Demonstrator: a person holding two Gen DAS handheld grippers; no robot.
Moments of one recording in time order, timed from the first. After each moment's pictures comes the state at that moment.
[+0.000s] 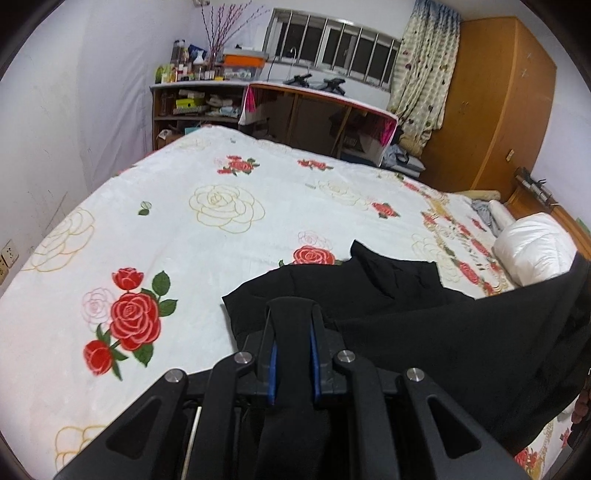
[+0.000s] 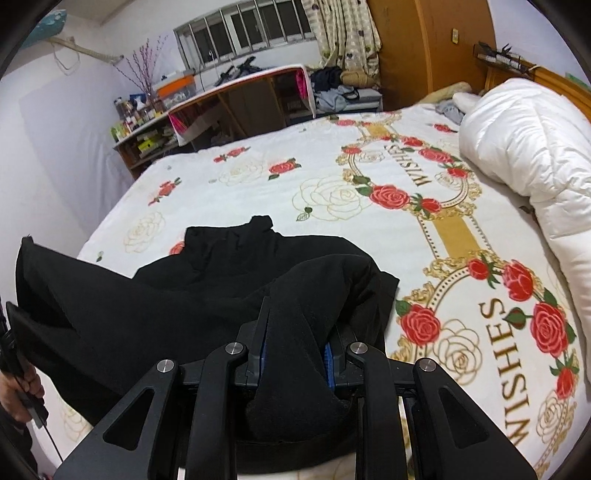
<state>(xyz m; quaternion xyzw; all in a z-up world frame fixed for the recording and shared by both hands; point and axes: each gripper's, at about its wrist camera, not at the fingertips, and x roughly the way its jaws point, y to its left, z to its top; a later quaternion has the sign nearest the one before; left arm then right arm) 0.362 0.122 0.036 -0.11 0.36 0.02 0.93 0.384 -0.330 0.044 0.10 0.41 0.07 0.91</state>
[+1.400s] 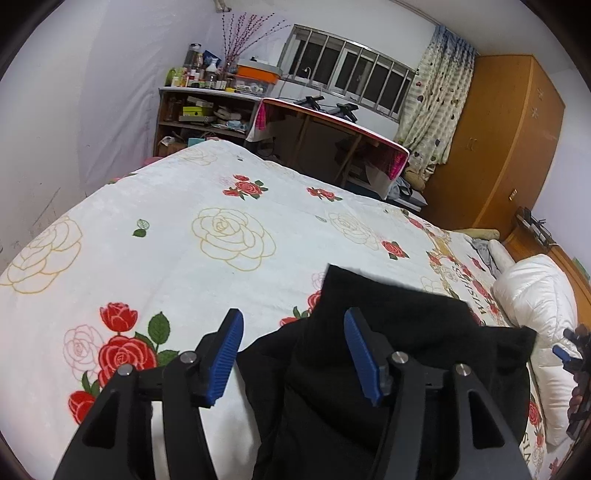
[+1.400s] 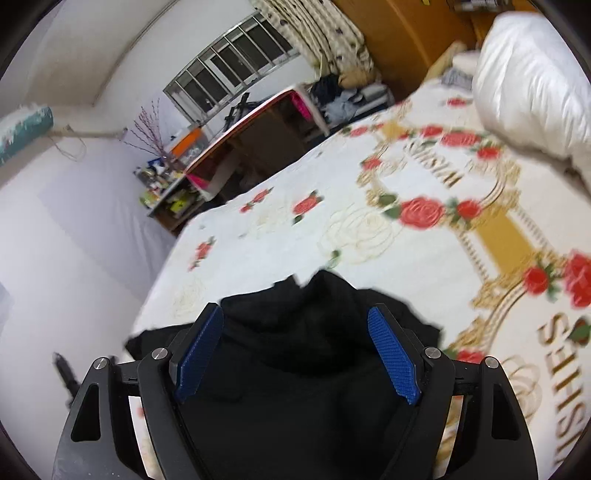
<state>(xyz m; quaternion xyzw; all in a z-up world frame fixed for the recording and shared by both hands) 0.405 0.189 0.030 -0.16 0.31 0.02 0.94 0.451 -0.397 0.045 0.25 0.36 0.12 0.89</state>
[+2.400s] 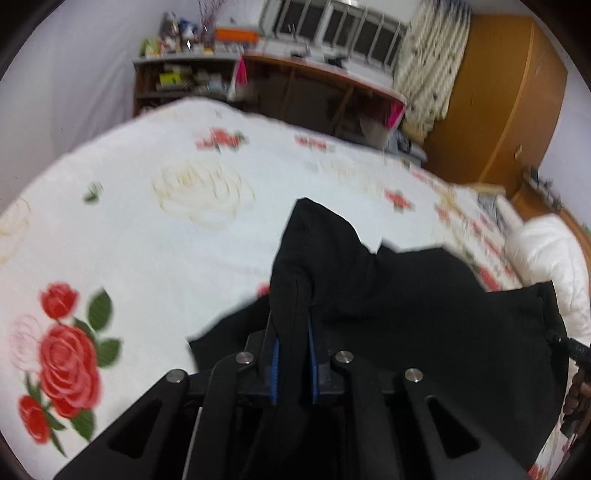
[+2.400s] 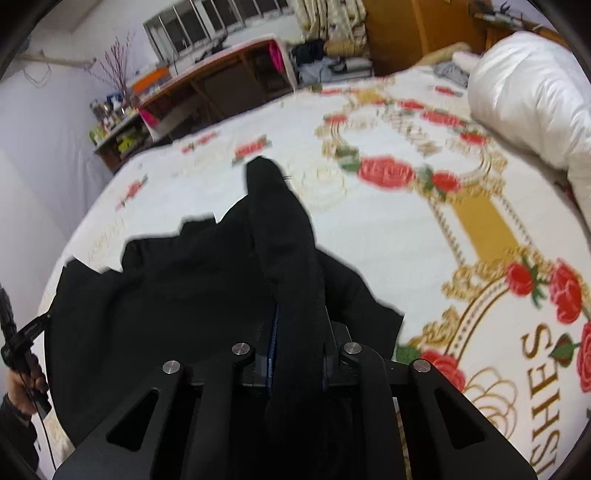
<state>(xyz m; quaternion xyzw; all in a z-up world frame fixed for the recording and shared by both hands) 0.462 0.148 -0.026 -0.14 0.37 -0.01 0.92 0.486 -0.379 -0.035 0.13 0.42 0.06 0.89</state>
